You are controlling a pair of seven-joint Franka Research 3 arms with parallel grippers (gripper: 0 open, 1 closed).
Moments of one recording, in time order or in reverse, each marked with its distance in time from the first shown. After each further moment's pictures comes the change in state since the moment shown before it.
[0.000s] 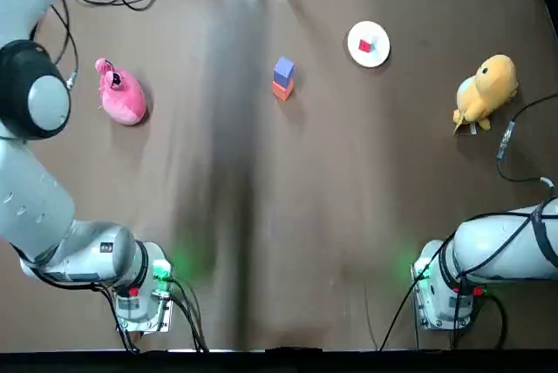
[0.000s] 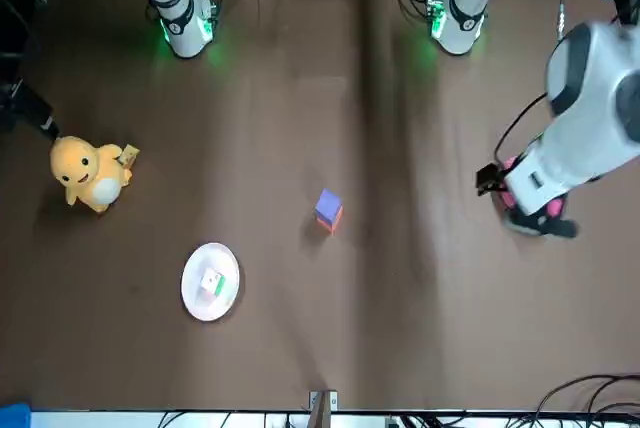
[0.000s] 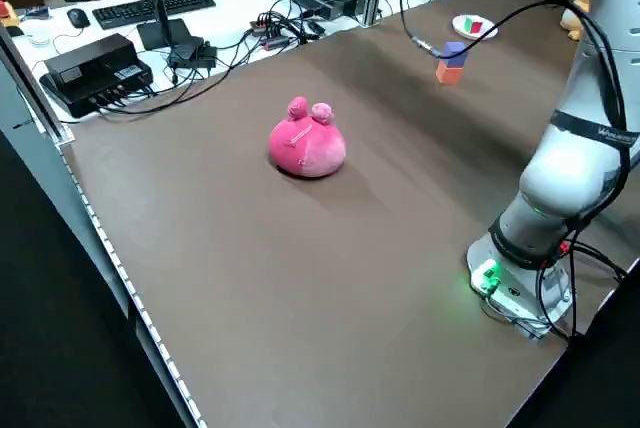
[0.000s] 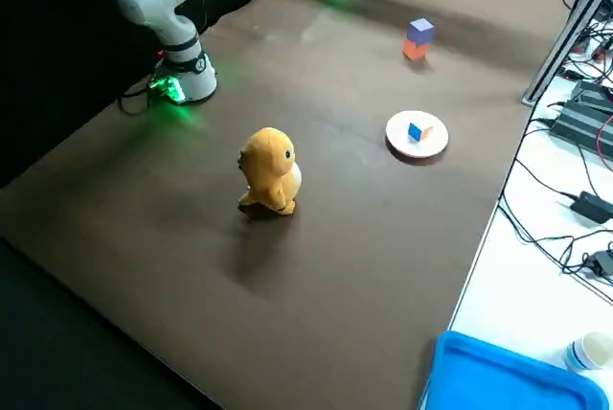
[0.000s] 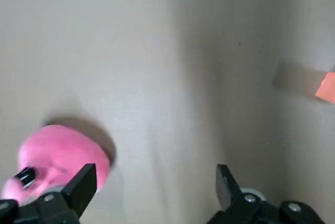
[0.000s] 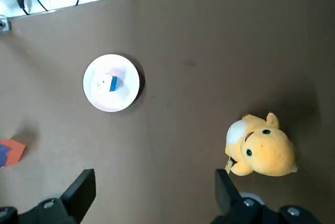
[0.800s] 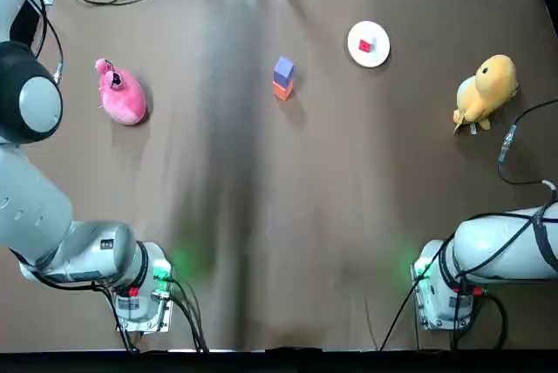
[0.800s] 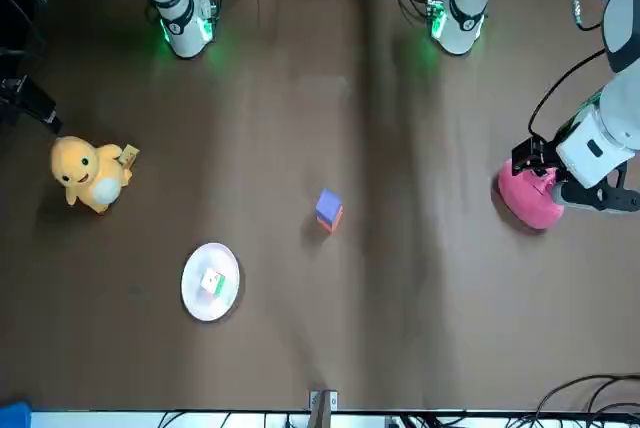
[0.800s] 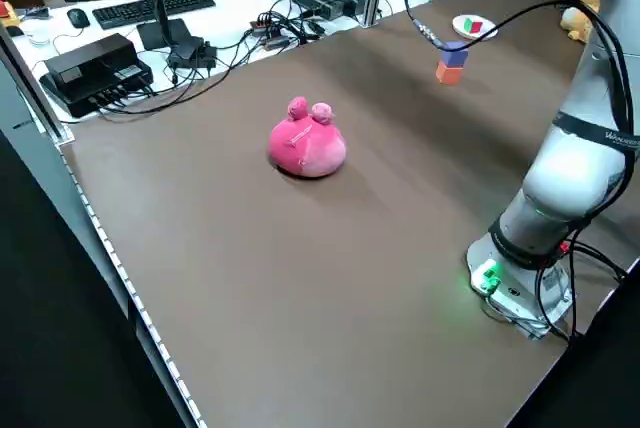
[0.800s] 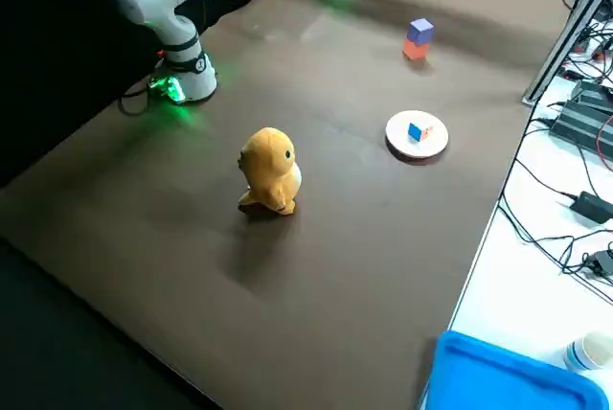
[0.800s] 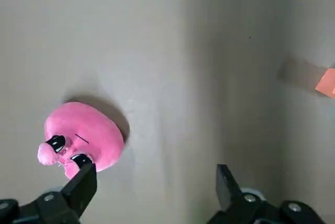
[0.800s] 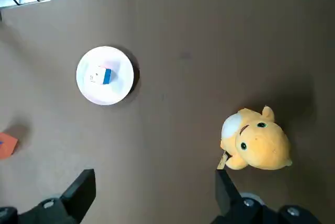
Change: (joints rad) left arm 0.054 -0.028 -0.004 0.095 0.000 -0.150 -0.005; right arm -0.012 -0.024 -0.006 -0.046 -0.001 0.000 -0.022
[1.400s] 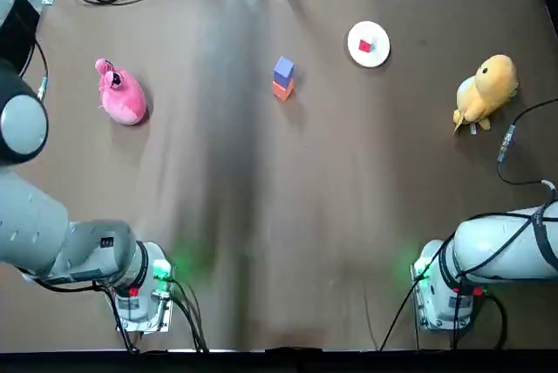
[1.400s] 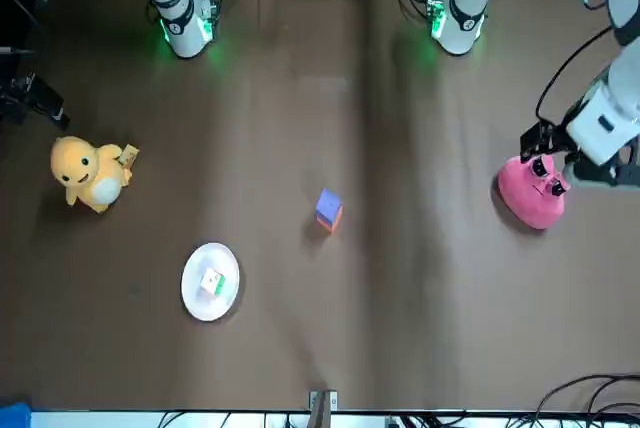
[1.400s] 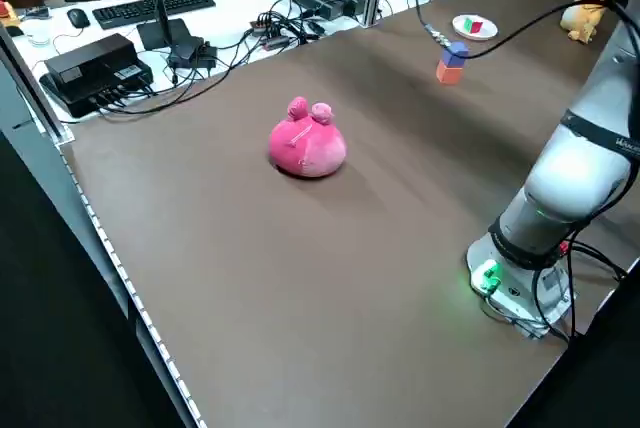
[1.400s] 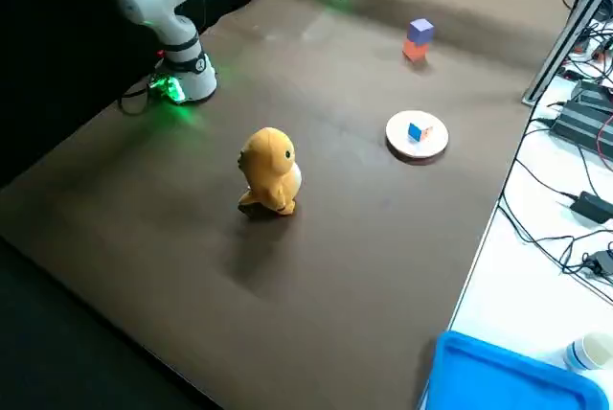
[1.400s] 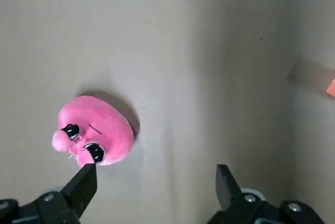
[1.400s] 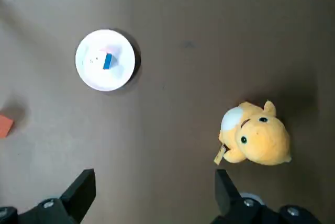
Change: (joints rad) left arm 0.043 -0.157 0.000 -0.175 0.001 0.082 0.007; right arm 0.002 0.009 0.009 0.000 0.000 -0.050 -0.047
